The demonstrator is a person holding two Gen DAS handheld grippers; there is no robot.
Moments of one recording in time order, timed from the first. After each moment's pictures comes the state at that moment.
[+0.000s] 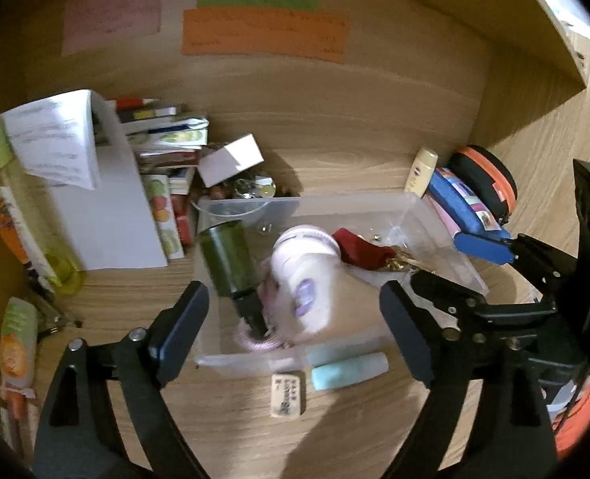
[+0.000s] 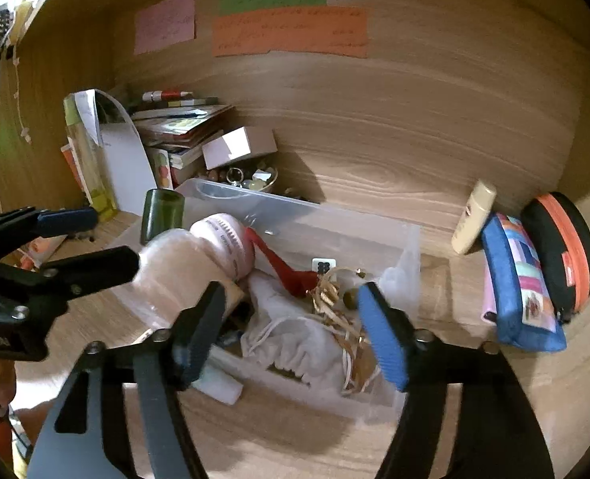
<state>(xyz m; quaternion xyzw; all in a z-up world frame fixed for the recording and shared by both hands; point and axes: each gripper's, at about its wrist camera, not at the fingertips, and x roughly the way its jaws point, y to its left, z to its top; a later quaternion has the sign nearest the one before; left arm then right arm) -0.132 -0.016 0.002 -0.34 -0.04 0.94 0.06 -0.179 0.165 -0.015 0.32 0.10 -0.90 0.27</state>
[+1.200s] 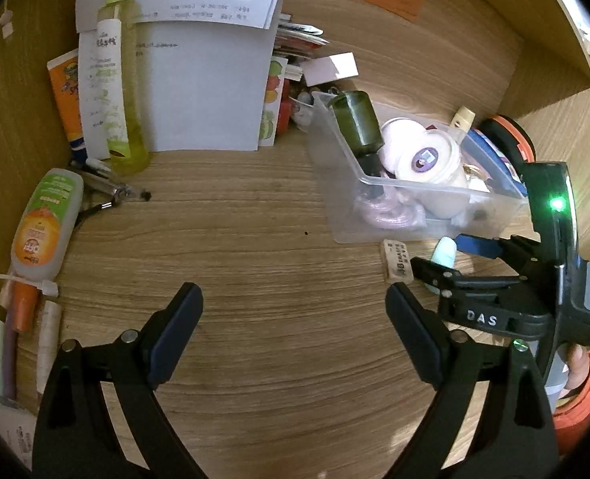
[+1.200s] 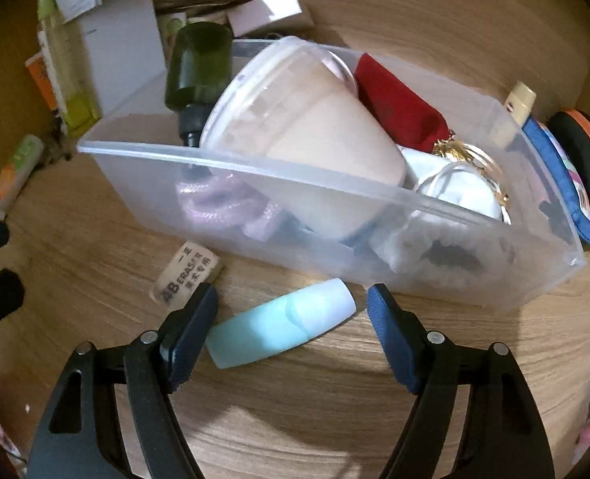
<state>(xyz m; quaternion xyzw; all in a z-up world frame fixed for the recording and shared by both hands) -0.059 -0.110 -0.067 -0.40 -0.08 0.91 0.04 -0.146 0.084 -0.102 0.45 0.14 -0.86 0.19</state>
